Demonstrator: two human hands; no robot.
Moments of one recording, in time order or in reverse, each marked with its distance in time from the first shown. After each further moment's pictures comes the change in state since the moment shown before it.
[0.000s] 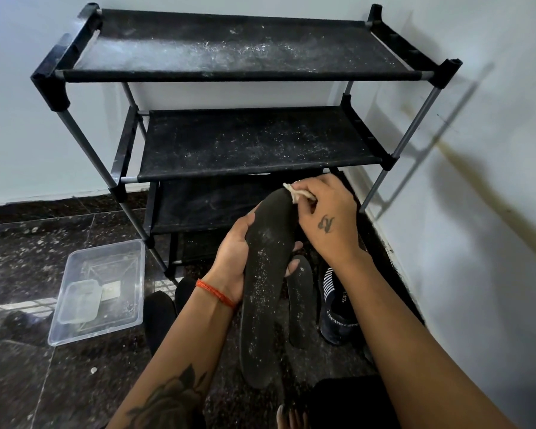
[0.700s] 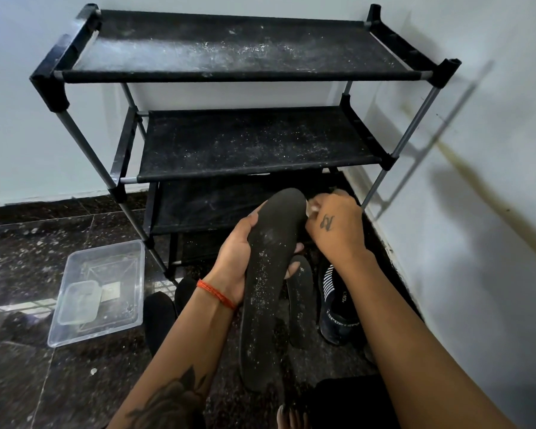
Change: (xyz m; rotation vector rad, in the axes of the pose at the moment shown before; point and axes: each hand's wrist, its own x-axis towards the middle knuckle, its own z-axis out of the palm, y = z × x) left_hand -0.001 0.000 0.000 0.047 0.006 0.019; right_hand -0.002 0.014 -0.003 -0.238 -0.188 0.160
